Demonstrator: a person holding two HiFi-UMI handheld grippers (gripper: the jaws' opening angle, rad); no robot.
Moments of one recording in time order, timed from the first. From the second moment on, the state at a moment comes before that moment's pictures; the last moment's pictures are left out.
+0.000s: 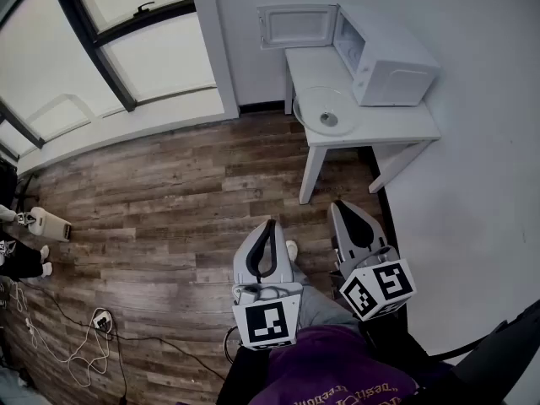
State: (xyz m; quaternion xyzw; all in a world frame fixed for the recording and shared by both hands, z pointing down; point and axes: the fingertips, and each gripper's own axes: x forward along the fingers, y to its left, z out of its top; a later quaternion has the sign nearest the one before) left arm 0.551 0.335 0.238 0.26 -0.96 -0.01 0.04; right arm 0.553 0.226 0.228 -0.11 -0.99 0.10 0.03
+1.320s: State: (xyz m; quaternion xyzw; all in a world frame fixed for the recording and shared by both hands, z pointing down) left arm 0.131 0.226 0.250 0.38 -0.92 0.01 0.06; right arm 0.167 0.096 0.248 0.03 -0.99 0.11 0.05
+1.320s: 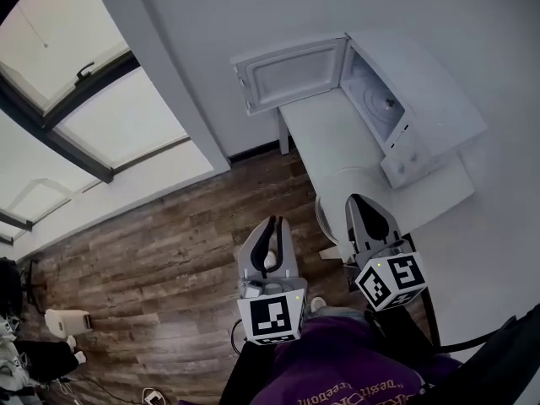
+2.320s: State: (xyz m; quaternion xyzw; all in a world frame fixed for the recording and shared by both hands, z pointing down) left arm 0.048 0.058 0.305 0.70 -0.69 0.05 0.17; right arm 0.181 0.006 0.269 0.37 -0.91 0.16 0.06
